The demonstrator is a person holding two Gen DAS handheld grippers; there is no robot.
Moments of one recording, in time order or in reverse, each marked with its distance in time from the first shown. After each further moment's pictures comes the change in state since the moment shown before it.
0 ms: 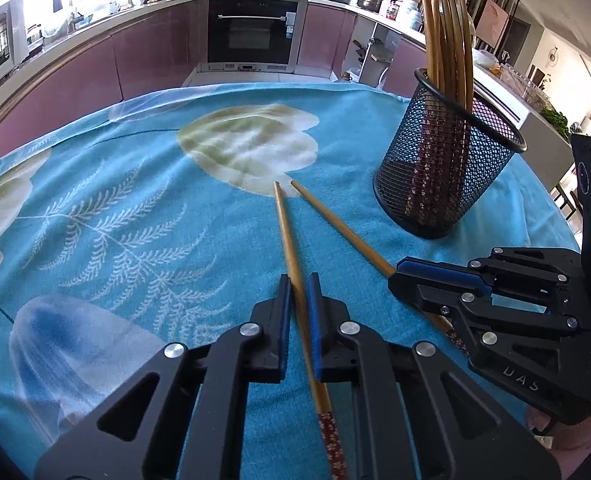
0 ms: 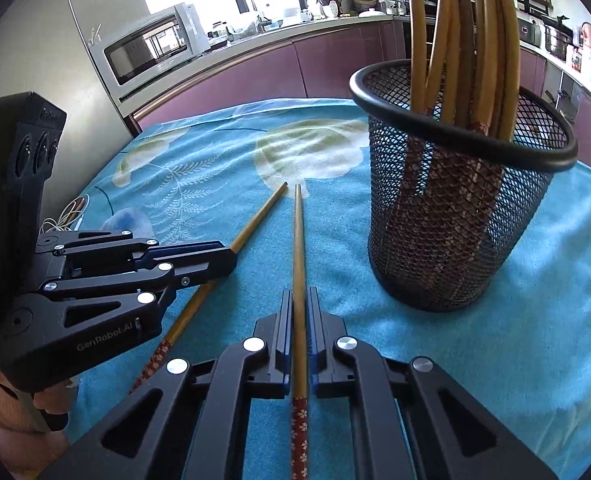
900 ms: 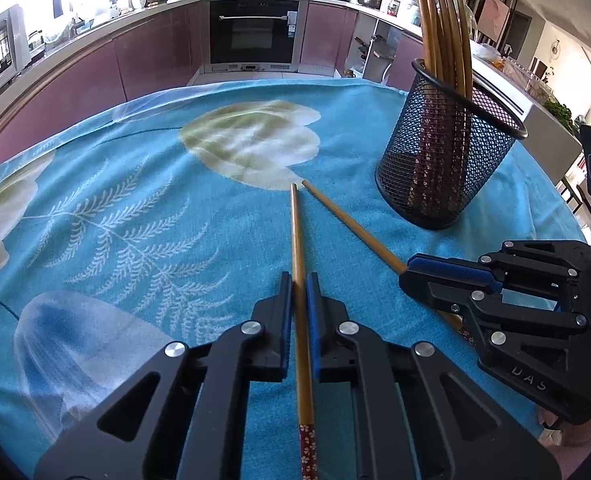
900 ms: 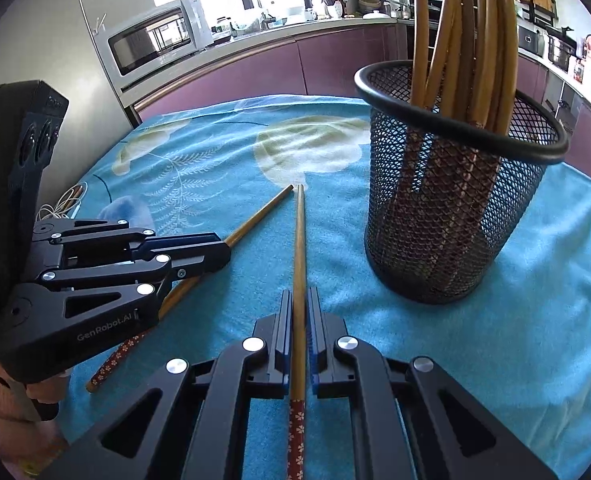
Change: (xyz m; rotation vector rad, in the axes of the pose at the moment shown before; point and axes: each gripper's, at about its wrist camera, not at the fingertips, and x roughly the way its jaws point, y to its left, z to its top) left arm 0.000 -0.005 -0.004 0.017 0.005 0.031; right arm -0.001 0.004 -0.005 -0.035 0.006 -0.026
